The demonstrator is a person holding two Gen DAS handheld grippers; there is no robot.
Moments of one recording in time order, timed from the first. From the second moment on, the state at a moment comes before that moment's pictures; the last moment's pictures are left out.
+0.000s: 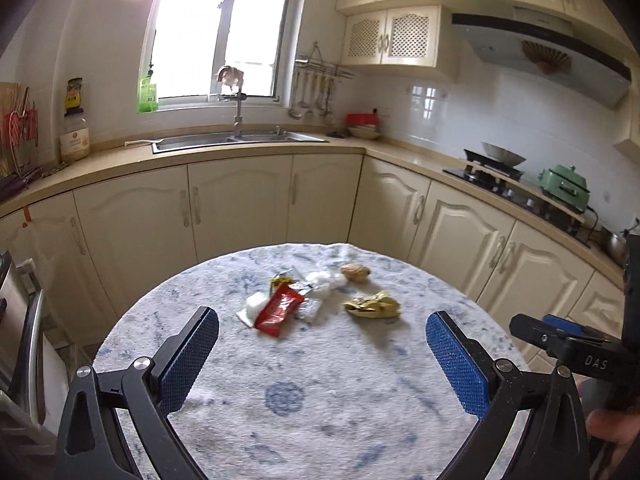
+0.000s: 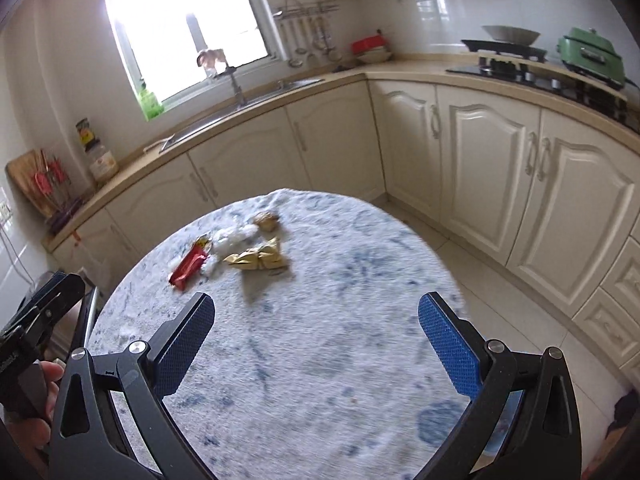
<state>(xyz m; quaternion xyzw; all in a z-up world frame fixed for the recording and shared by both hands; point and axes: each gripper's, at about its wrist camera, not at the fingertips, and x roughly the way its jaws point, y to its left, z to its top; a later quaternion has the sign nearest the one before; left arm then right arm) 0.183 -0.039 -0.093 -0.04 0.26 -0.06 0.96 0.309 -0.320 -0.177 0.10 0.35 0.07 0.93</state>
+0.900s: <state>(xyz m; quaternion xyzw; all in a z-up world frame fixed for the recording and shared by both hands) 0.352 0.021 -0.173 -0.05 0.36 0.00 0.93 0.463 -0.213 -0.265 0.01 0.45 0.10 0.89</state>
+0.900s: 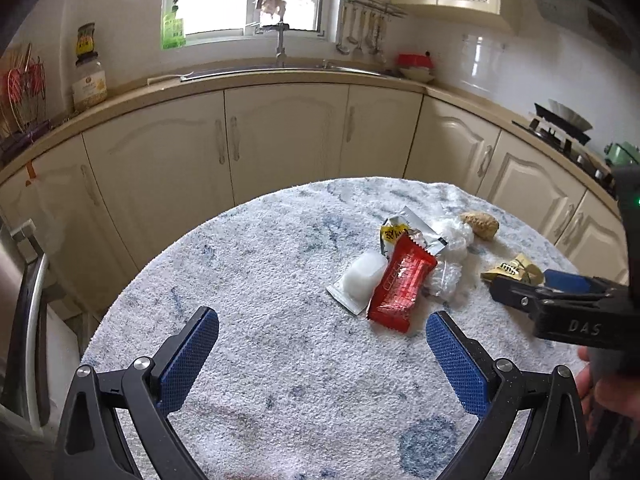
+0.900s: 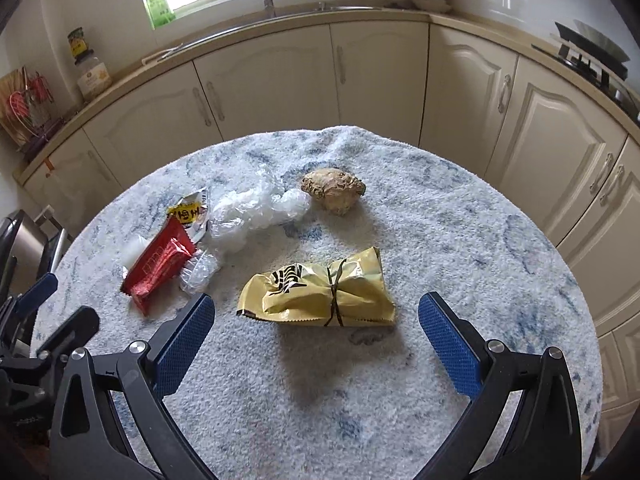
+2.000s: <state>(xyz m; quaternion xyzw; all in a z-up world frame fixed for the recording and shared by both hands) 0.415 0.020 -0.197 -0.06 0.43 -0.10 0.90 0.456 -0.237 -0.262 0.09 0.42 0.13 0.89</state>
